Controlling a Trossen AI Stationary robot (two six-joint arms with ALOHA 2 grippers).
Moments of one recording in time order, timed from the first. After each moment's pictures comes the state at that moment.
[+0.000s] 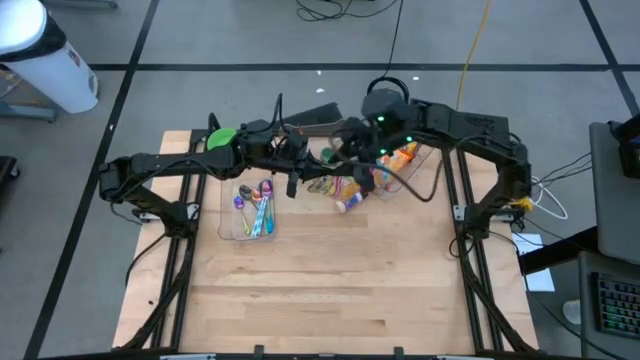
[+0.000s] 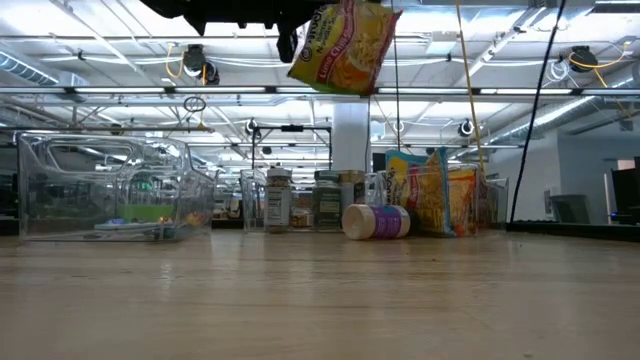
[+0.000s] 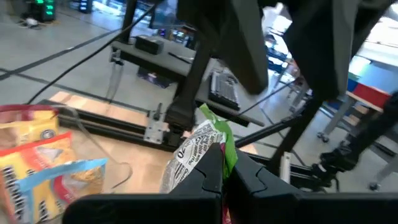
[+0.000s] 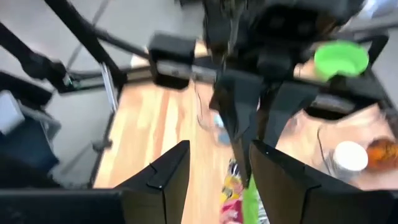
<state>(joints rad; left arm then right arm) 0.30 1.43 1.09 0.29 0.49 -0.31 -0.23 1.64 1.98 -0.92 -0.37 0.05</state>
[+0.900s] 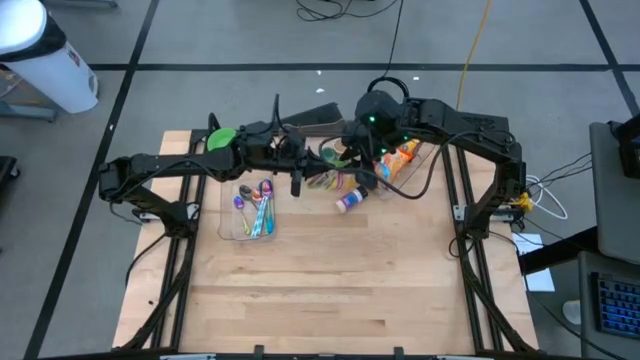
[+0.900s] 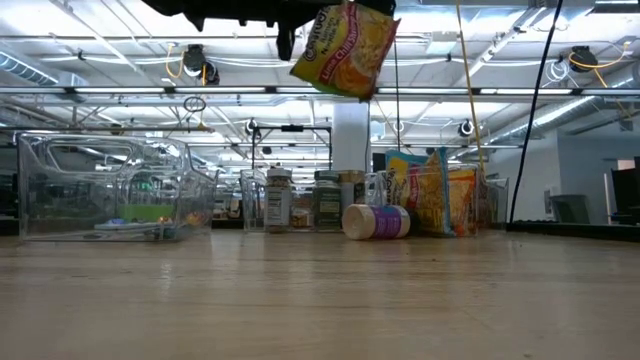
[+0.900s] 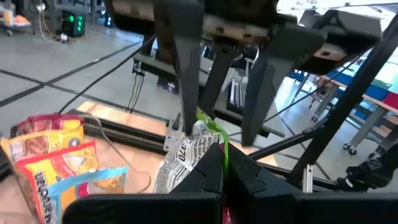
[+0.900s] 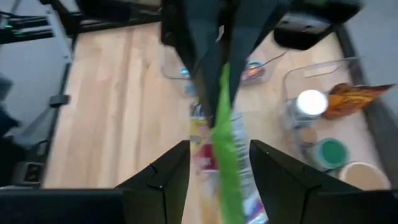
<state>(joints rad) 0.28 1.43 1.09 0.30 0.36 -0.29 -0.26 1.68 2.03 -1.14 -0.27 -0.07</state>
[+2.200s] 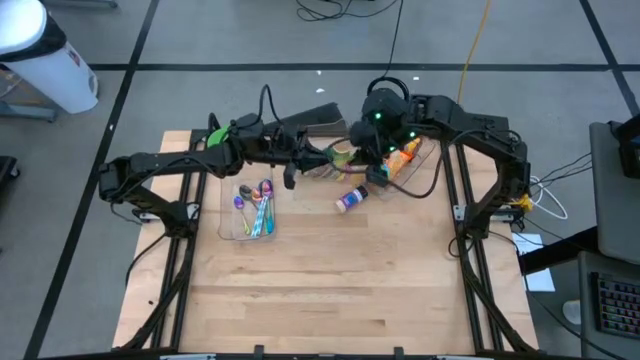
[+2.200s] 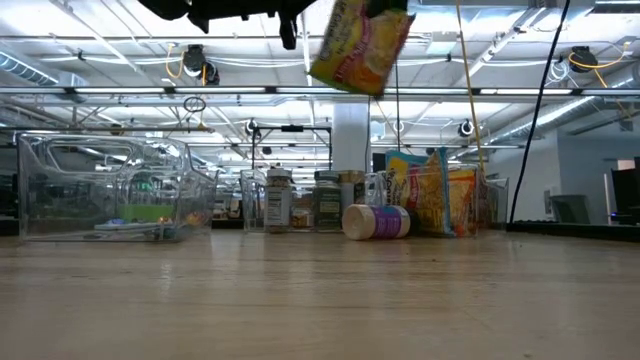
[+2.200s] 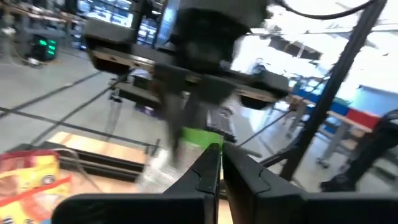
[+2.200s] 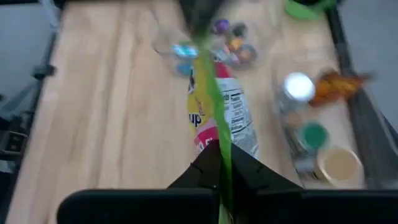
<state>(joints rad) 0.33 1.43 1.09 0.44 0.48 -0.34 -0.30 1.65 2.01 -1.22 -0.26 -0.19</state>
